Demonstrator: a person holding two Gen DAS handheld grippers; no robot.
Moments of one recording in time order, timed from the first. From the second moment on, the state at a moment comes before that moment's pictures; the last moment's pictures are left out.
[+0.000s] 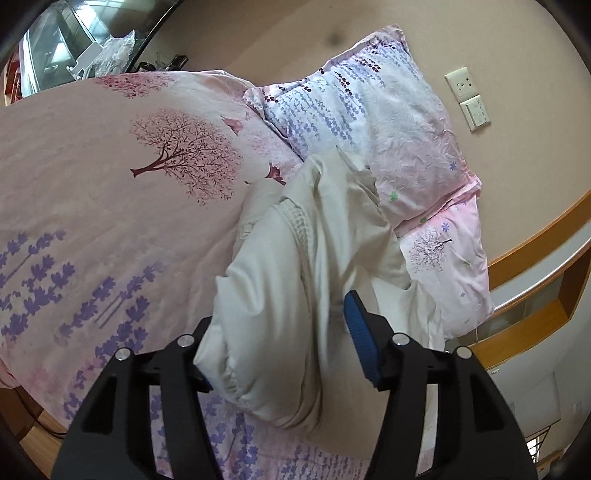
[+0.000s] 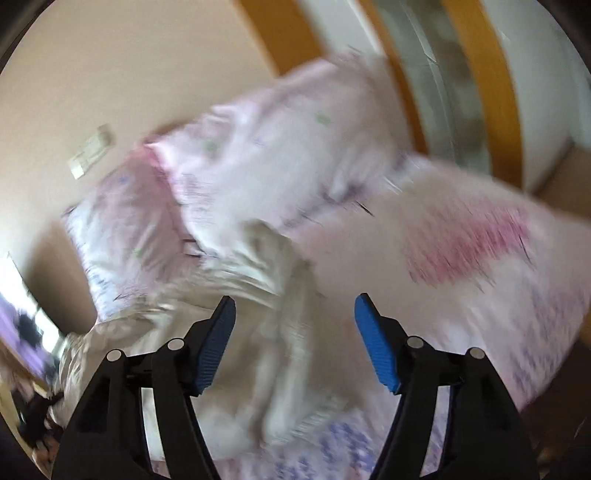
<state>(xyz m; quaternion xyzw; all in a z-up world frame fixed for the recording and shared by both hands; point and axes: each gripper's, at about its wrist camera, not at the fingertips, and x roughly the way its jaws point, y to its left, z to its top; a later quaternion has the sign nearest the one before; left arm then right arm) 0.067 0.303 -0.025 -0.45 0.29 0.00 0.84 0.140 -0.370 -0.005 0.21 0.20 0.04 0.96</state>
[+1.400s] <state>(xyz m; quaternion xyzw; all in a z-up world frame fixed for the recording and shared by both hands) 0.065 0.242 0.070 -0.36 0.16 -0.13 0.91 0.267 -0.098 -0.050 -0.02 0.49 0.24 0.84</state>
